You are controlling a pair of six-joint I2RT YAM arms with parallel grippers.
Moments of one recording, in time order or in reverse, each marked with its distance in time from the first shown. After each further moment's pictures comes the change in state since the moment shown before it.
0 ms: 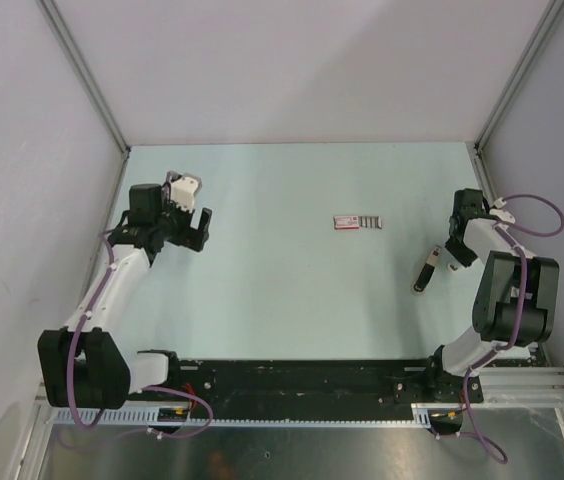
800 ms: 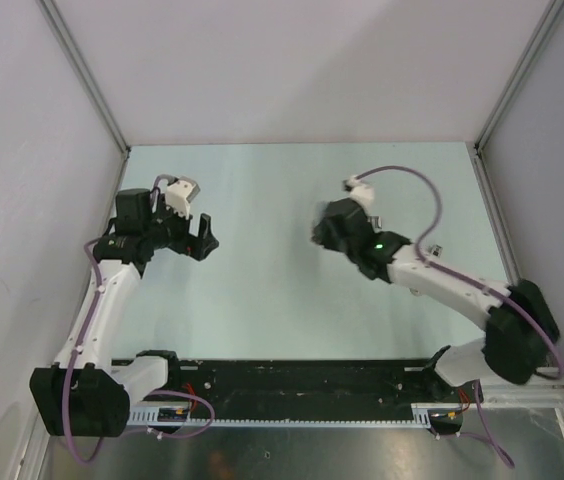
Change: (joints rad) left arm 0.017 -0.142 0.020 -0.153 0.244 -0.051; right arm 0.895 -0.240 0.043 0.270 -0.070 0.040
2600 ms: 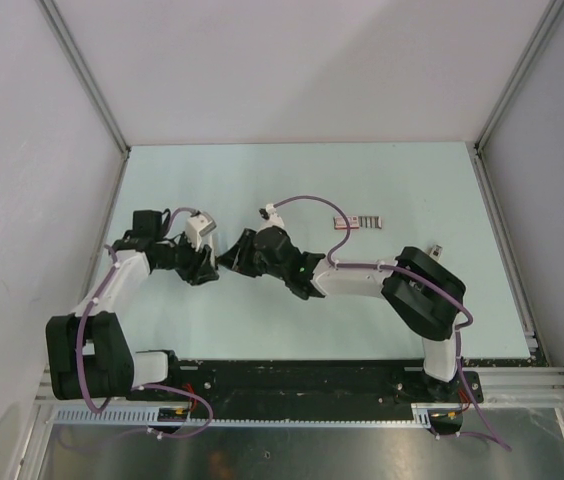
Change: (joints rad) left arm 0.074 0.193 -0.163 -0.063 0.283 0.406; right arm 0.317 0.544 0.179 0.594 -0.328 0.335
